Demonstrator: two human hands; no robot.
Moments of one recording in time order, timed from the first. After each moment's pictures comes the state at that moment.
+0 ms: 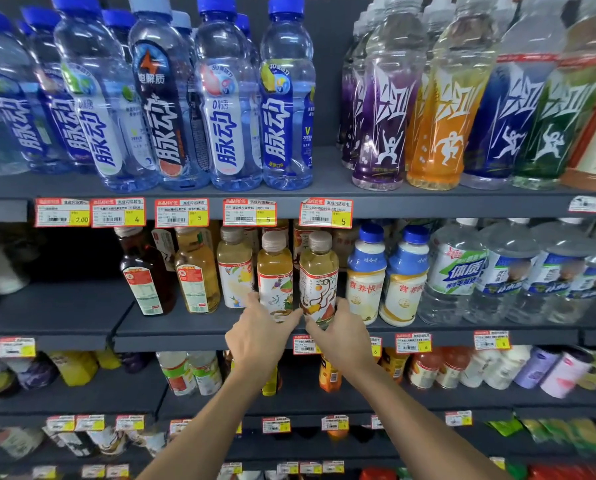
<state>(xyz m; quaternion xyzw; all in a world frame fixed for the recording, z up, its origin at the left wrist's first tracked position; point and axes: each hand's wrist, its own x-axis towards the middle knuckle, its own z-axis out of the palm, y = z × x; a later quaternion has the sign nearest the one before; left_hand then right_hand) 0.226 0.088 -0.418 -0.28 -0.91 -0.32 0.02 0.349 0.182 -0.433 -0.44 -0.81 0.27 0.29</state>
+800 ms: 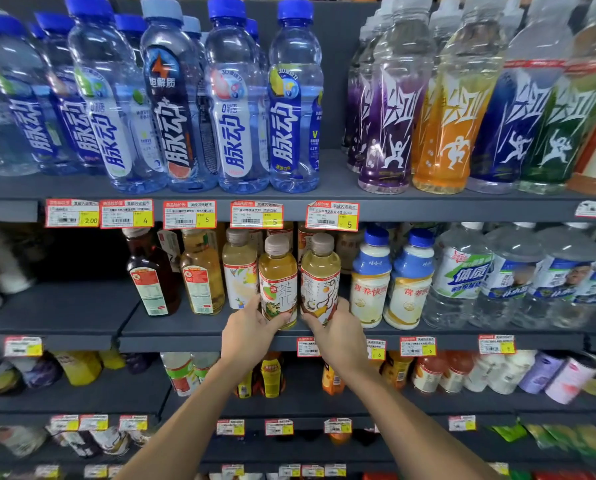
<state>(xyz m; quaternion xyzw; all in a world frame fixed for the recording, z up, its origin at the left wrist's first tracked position) 0.190 0.070 -0.422 -0.38 -0.82 -0.42 -0.07 0.336 0.177 -0.431 -0.45 -0.79 0.29 0.31</state>
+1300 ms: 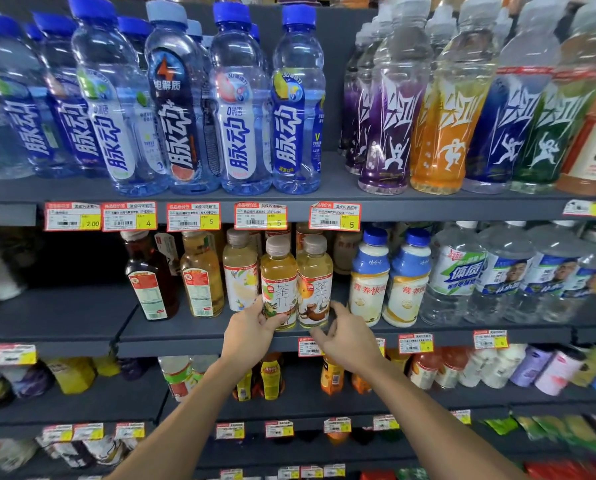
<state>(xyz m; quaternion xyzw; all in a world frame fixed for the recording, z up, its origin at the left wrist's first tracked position) 0.179 0.071 -0.425 -0.43 -0.79 -0.43 -0.10 0.354 0.189 -0.431 -0.39 -0.85 0.26 0.22</state>
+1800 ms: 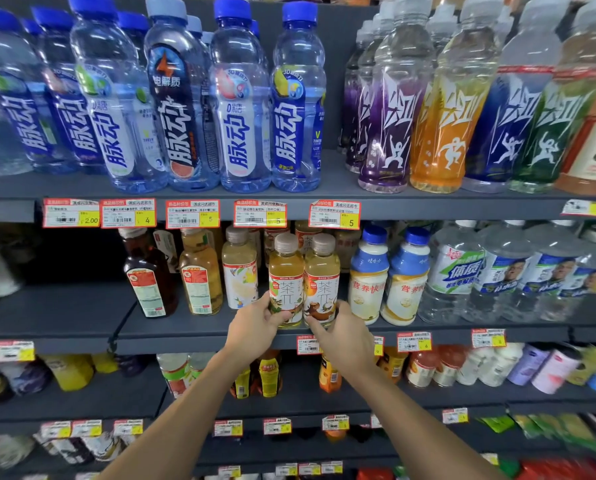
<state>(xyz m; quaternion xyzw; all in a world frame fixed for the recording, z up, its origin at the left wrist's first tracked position) 0.180 0.080 -0.418 -0.46 -0.79 -0.40 -0.13 0.346 0.173 -0.433 -0.47 -0.80 0.22 0.29</state>
